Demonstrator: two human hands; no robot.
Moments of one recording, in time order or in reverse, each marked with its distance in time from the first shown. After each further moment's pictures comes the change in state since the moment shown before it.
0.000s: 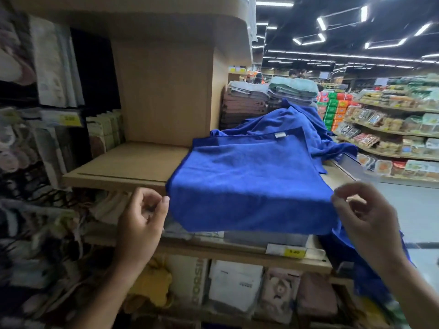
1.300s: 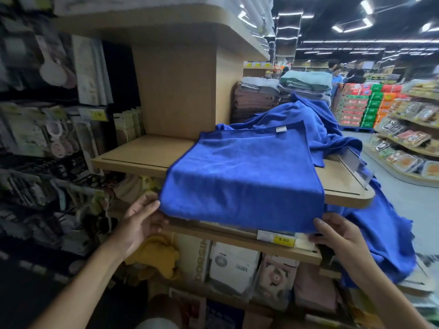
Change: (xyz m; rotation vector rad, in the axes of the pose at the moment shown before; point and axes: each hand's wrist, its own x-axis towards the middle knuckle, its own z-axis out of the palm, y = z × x) left_hand -0.024 -0.037 -0.024 -0.679 -0.309 -0.552; right_hand -0.038 0.089 -0.004 0.542 -0.340 0.436
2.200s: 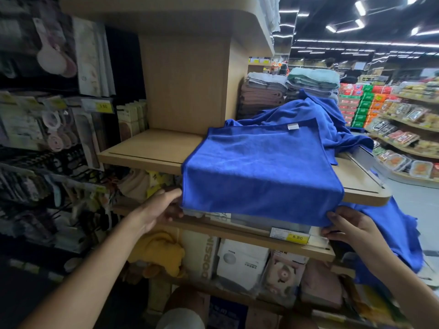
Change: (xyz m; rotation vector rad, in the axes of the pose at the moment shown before) left_hand 0.038 0.023 0.021 0.529 0.050 -0.283; right_hand 0.007 -0.022 0.013 -0.061 0.044 0.164
